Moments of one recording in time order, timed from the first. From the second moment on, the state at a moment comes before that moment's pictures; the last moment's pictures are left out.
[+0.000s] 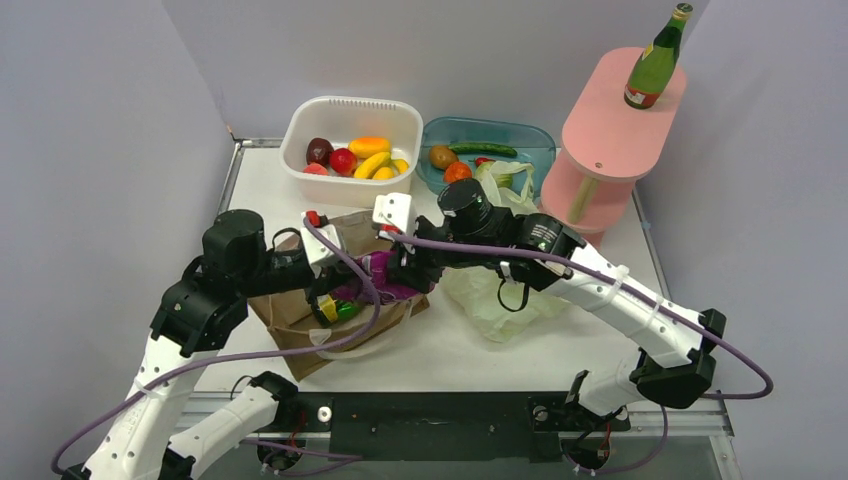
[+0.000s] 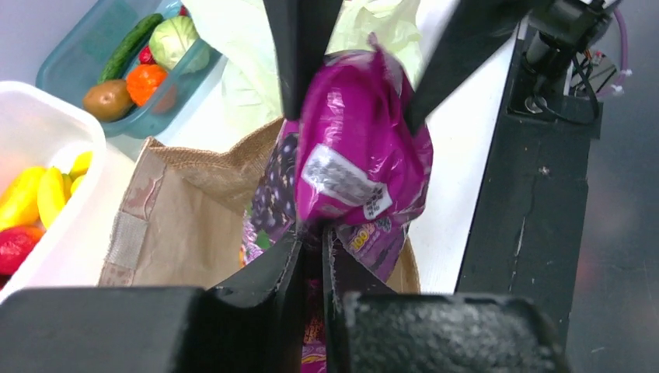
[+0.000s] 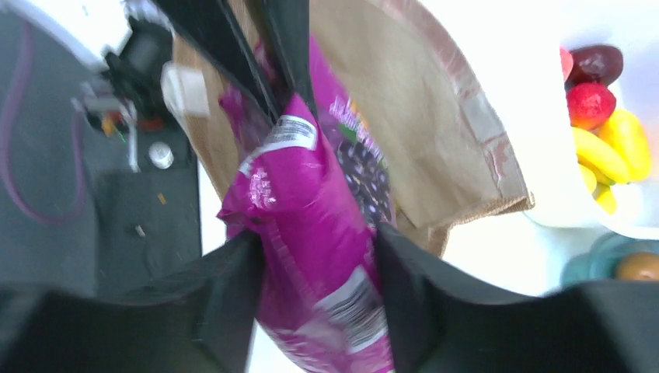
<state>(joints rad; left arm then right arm) -0.49 0.84 1.25 -0.84 0.65 0.40 1.06 1.44 1.70 -0.79 -0.29 -0.32</state>
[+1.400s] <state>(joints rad) 0.05 1.11 1.58 -0.04 0.94 -0.92 0.85 1.36 1.19 0.68 -0.34 0.65</state>
